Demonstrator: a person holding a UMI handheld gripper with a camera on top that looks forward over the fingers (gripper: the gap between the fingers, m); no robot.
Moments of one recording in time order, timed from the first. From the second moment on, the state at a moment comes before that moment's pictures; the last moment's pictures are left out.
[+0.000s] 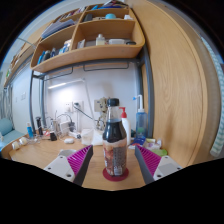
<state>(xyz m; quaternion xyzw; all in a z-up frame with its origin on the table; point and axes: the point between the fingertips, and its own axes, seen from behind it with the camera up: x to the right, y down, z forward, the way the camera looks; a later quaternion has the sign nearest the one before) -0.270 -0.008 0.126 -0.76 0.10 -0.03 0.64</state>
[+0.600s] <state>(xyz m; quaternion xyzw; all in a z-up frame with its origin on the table) -0.322 -0.100 0.143 -0.76 0.13 -0.07 0.63</state>
